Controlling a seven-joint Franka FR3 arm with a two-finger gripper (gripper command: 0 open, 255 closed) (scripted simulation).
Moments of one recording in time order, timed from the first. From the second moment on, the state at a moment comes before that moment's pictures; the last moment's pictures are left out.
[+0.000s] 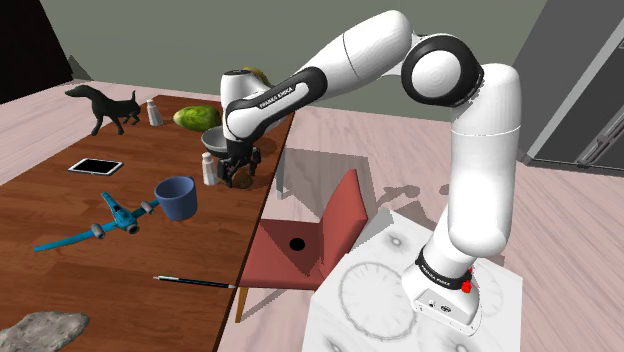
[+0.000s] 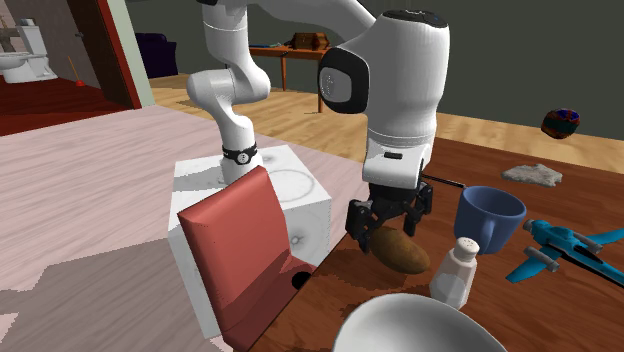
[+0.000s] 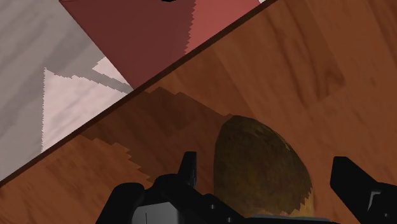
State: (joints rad) arm 0.08 0.38 0.18 -1.83 -0.02 2.24 0.27
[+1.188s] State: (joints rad) arm 0.08 0.34 0.18 -1.80 -0.01 2.16 0.27
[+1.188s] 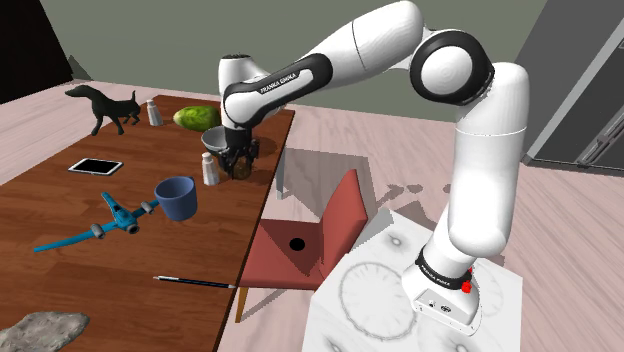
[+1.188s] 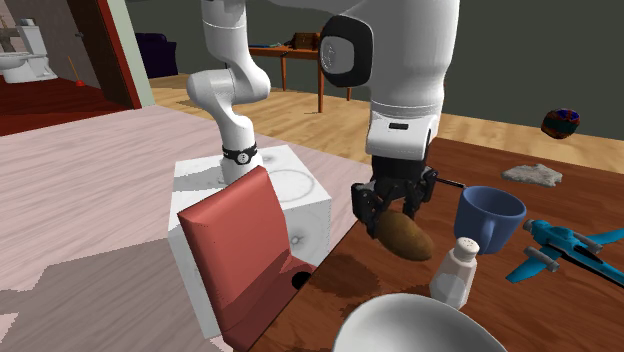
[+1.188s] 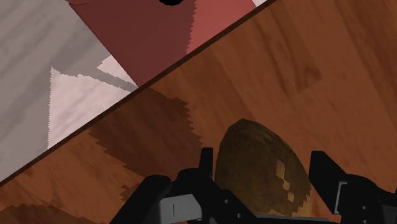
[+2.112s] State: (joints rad) arm 0.08 0.27 0.19 -1.70 0.00 2.00 0.27
